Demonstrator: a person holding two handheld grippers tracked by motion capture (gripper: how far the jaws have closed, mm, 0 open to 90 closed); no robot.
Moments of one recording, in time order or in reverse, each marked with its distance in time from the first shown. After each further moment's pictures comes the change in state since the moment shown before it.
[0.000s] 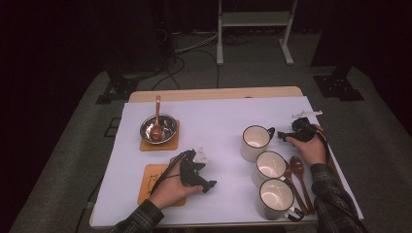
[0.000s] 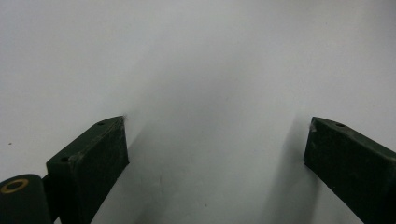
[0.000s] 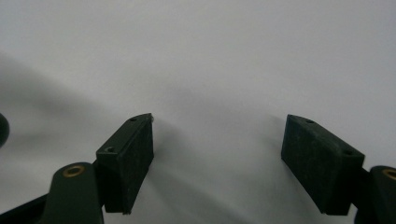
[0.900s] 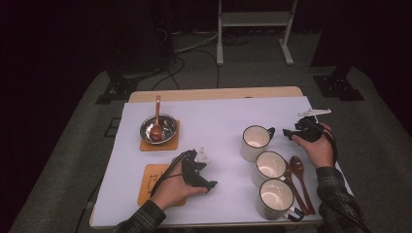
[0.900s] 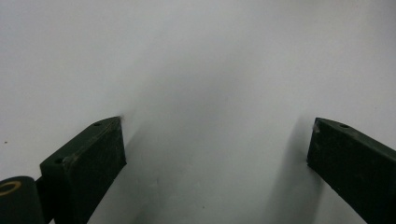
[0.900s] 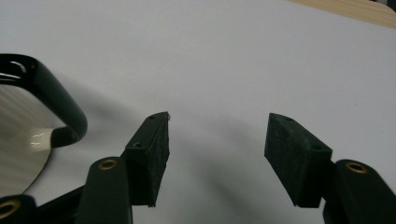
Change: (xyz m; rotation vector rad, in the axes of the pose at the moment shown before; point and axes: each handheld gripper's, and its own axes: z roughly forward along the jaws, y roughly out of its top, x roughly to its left) left arm -0.001 0.003 0.002 0.026 0.006 -0.007; right arm 0.011 0.009 -0.042 -0.022 -0.027 0.005
